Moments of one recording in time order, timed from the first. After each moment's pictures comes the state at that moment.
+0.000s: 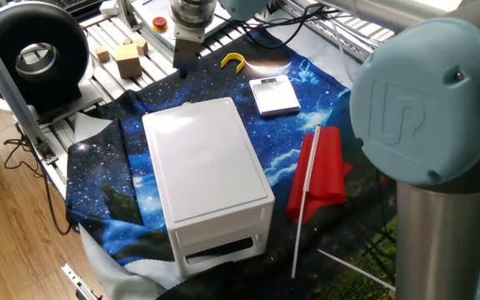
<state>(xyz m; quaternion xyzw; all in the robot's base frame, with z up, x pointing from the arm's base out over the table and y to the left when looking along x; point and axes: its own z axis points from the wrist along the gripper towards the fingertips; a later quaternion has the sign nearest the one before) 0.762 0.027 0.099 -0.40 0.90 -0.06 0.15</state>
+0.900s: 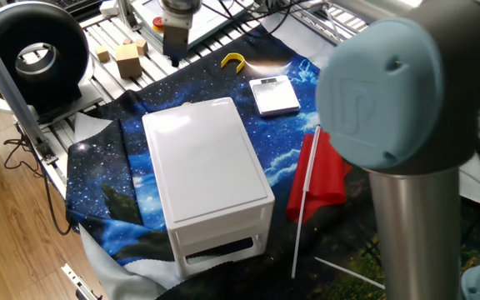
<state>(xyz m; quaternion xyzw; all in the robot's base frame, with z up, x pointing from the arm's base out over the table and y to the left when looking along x) 0.804 0.014 0.108 -0.40 0.91 -0.08 0.12</state>
